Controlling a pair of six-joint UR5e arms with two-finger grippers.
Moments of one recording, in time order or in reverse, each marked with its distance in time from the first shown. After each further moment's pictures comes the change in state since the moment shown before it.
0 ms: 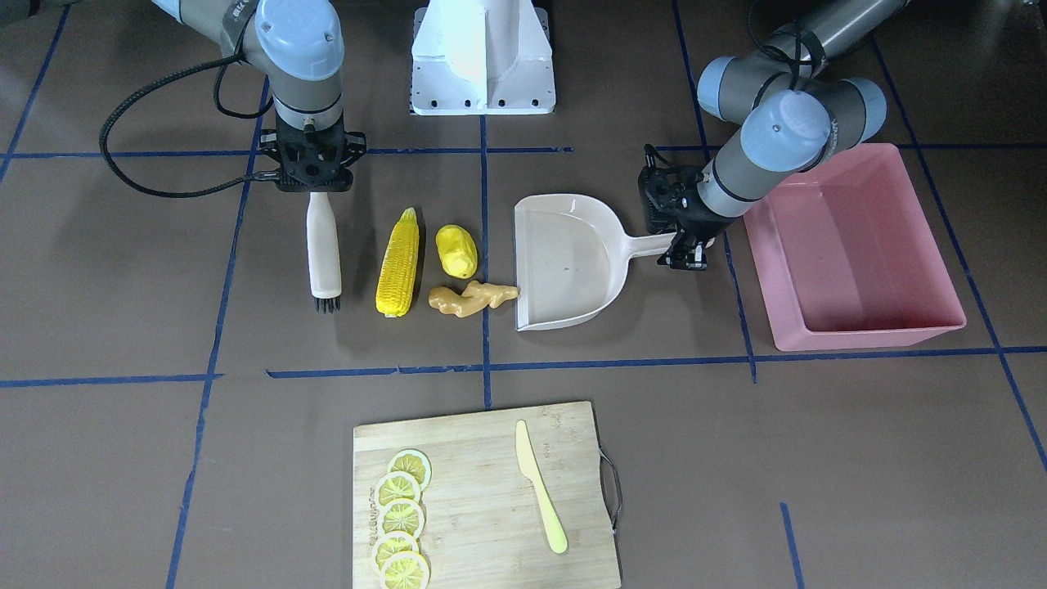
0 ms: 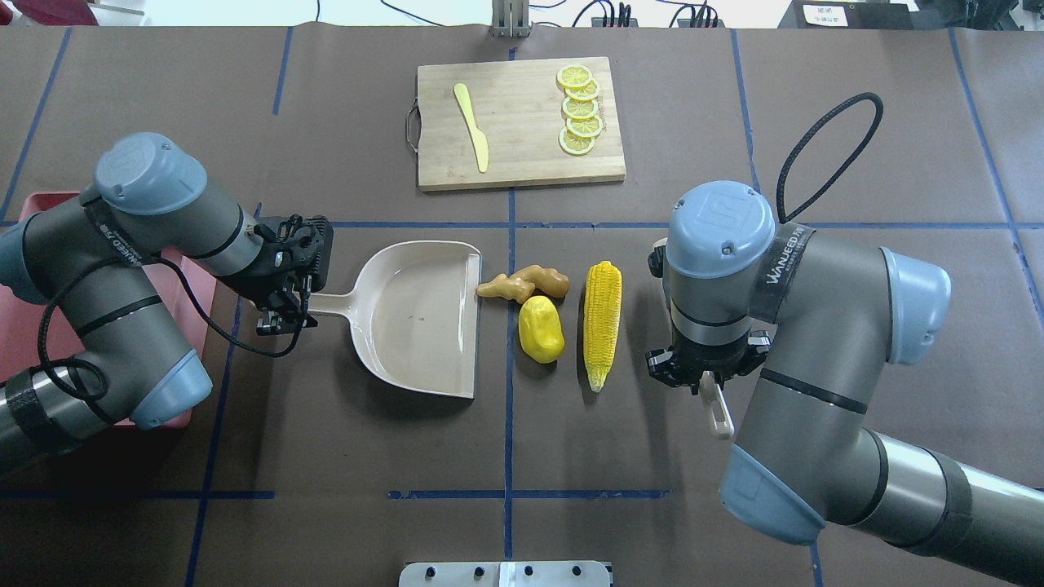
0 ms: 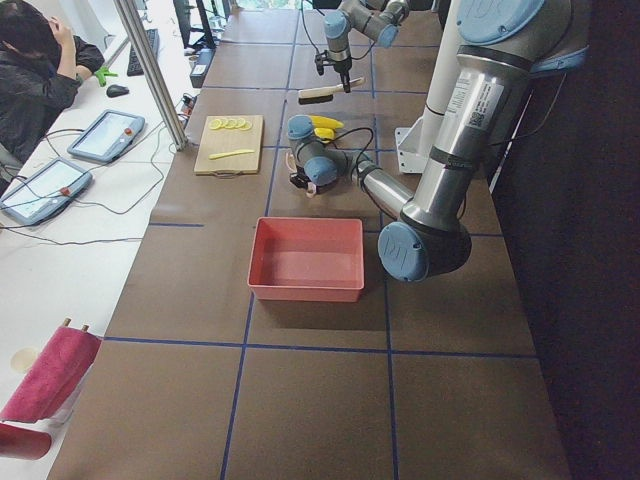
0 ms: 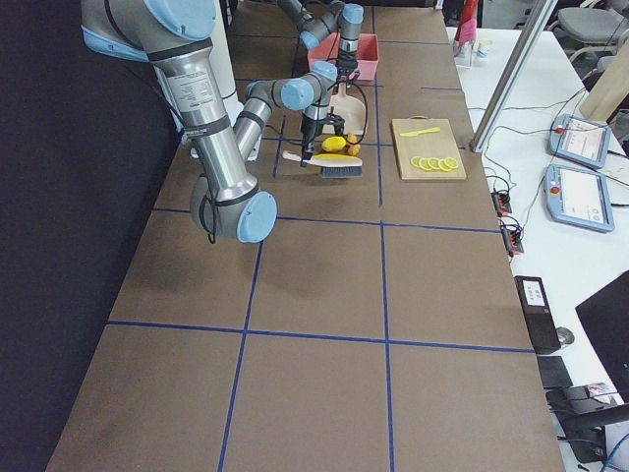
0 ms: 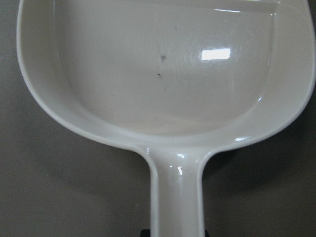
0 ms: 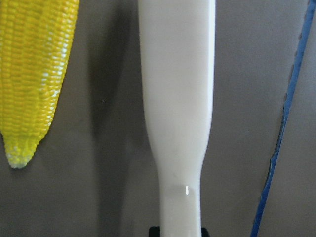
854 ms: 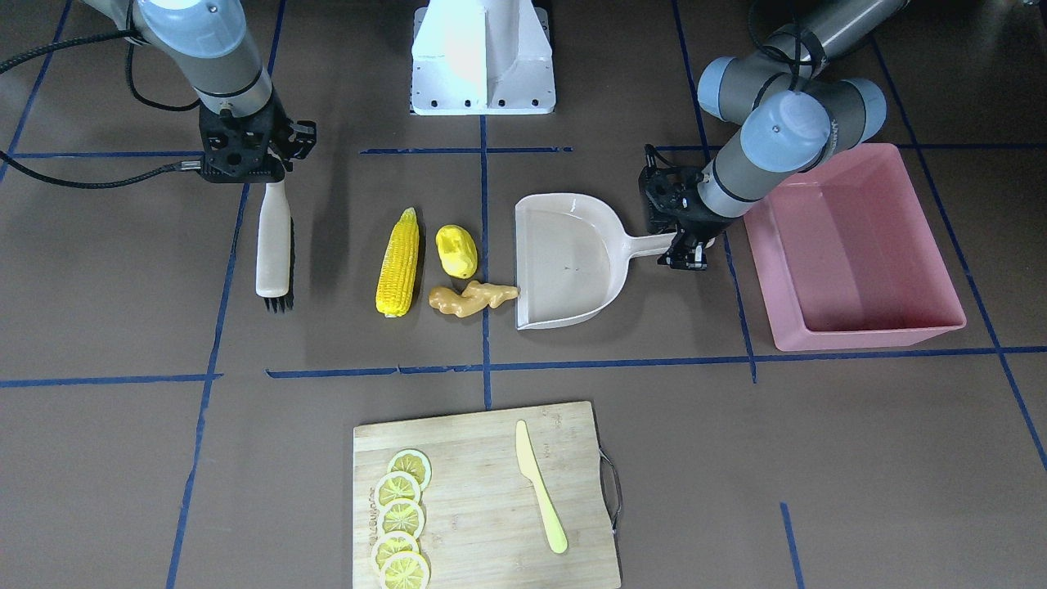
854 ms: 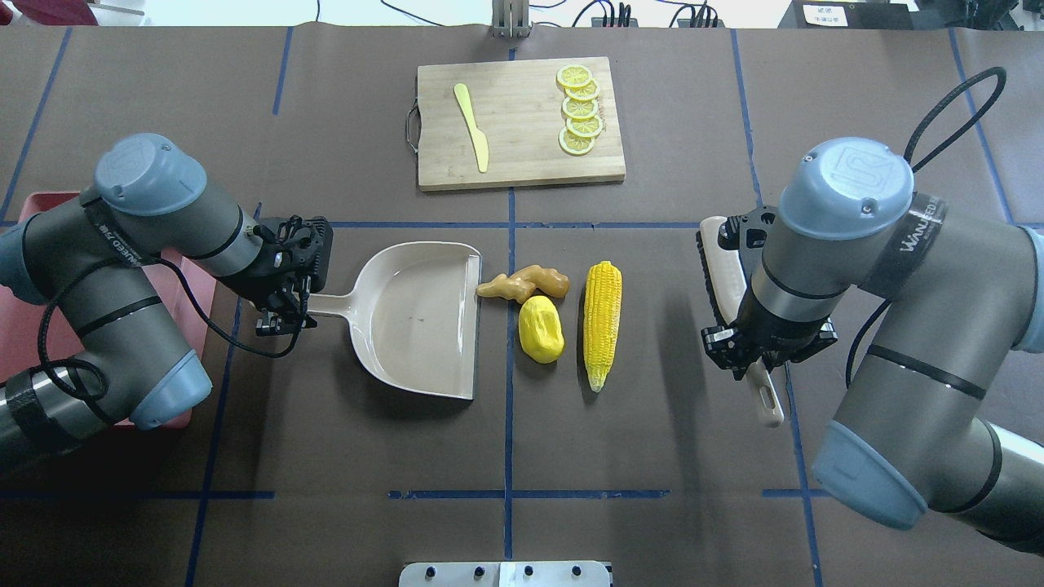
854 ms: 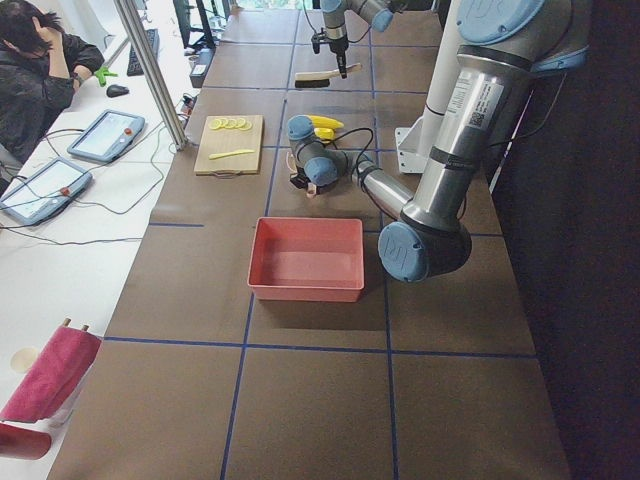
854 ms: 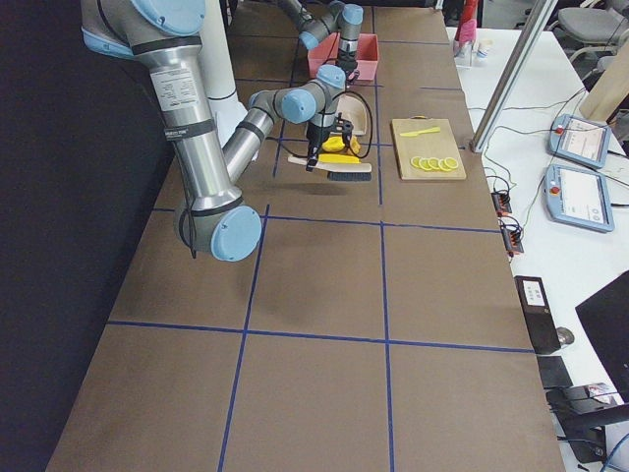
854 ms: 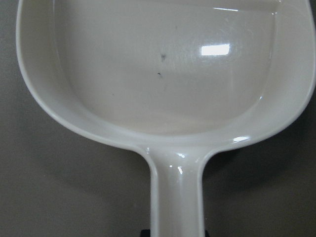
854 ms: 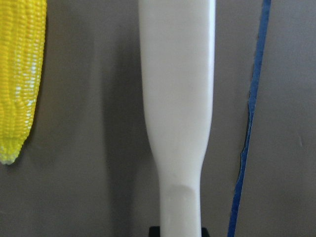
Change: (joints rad) left arm 0.000 0.001 0.001 -0.001 -0.002 0.005; right arm 0.091 -0.141 0.124 0.080 0.098 -0.009
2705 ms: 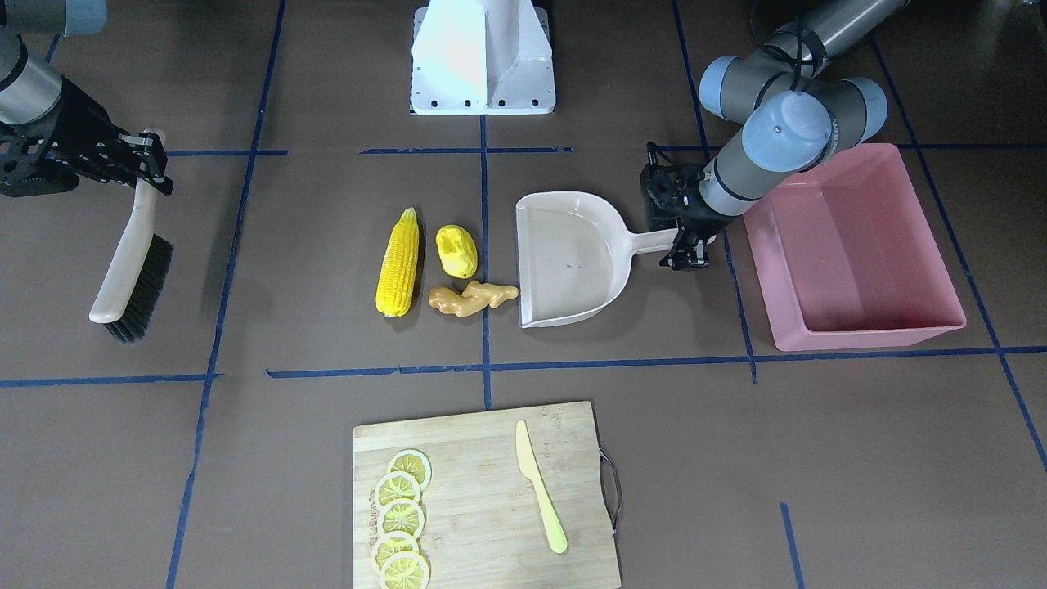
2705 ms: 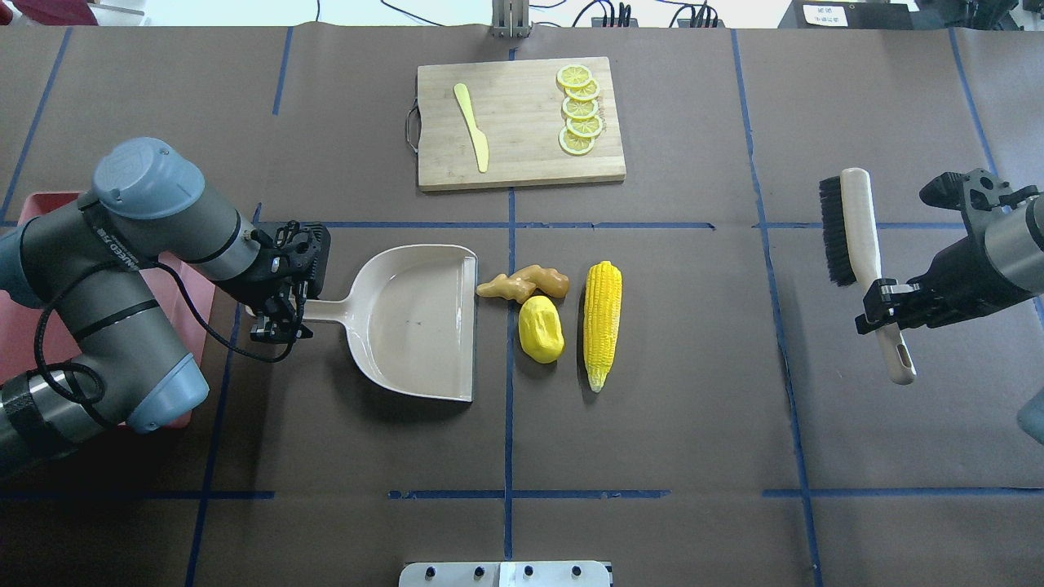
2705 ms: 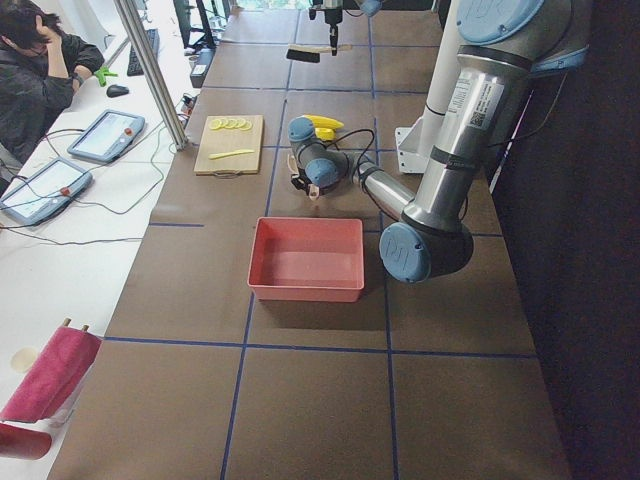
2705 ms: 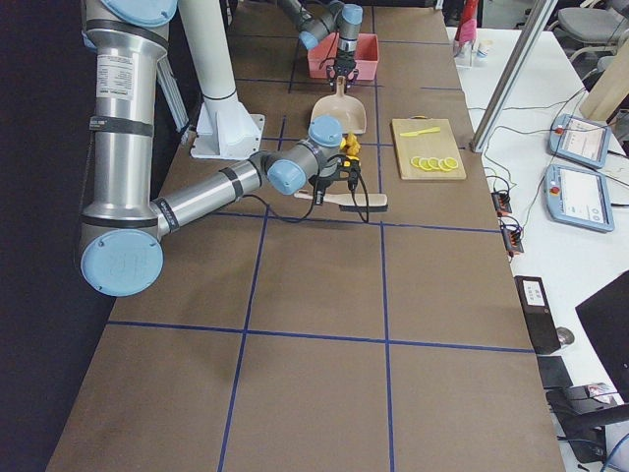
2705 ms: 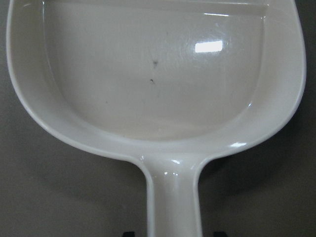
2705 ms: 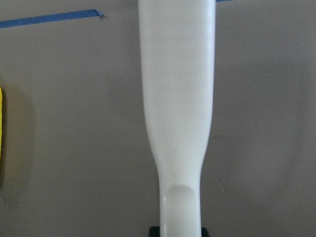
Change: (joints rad) left arm 0.004 0.010 -0.001 0.000 -0.006 0.008; right arm 0.305 -0.439 -0.032 0.706 0.222 0.000
